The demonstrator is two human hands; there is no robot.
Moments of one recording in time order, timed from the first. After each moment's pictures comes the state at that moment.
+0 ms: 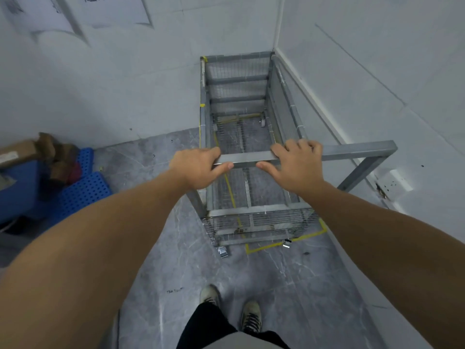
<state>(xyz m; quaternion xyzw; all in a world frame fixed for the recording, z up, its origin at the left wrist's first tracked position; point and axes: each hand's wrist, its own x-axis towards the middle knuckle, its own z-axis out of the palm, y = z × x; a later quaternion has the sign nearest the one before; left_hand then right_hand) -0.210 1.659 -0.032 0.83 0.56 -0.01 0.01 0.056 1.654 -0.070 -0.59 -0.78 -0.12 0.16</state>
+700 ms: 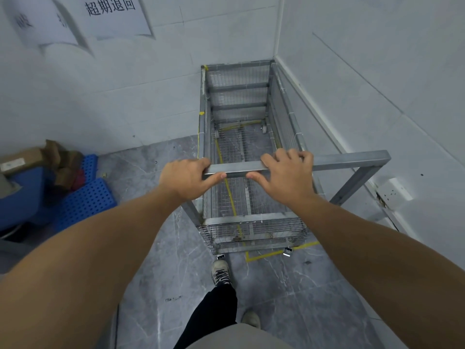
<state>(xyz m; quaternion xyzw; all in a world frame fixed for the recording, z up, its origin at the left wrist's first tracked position) -0.203 1.654 -0.033 0.80 0.59 0.04 -0.03 0.058 1.656 -0.069 -0.58 -0.78 -0.13 0.17</state>
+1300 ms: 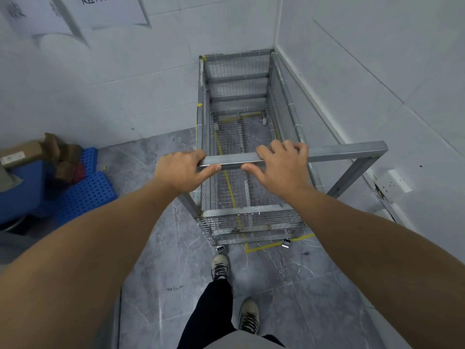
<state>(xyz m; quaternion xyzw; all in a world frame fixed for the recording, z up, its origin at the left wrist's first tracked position) -0.201 1.651 -0.034 0.80 0.60 0.03 -0.02 0.057 1.655 -0.067 -0.59 -0.78 -0.11 0.17</state>
